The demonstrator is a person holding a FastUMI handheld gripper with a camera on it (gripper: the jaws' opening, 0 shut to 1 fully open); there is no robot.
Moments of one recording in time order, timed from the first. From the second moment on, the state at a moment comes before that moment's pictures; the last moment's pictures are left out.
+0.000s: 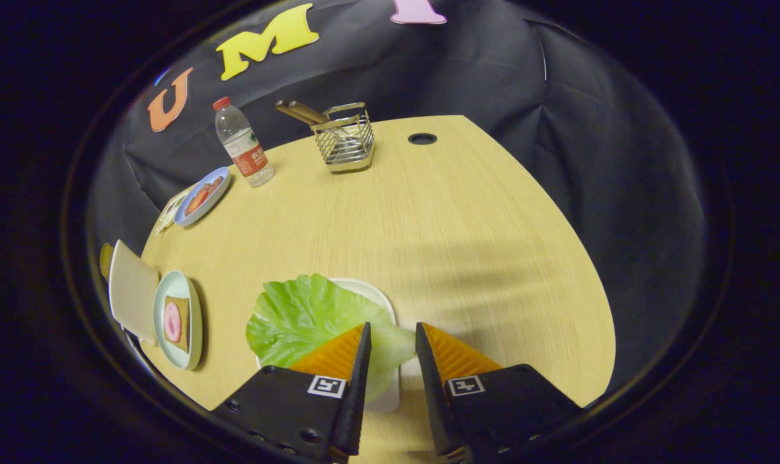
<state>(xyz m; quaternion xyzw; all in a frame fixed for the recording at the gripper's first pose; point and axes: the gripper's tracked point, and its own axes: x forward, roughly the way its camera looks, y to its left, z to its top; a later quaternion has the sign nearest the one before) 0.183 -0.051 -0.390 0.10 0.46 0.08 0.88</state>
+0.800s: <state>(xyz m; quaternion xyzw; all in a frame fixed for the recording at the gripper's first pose) 0.181 -0.061 -0.392 0.06 0.47 0.05 0.88</state>
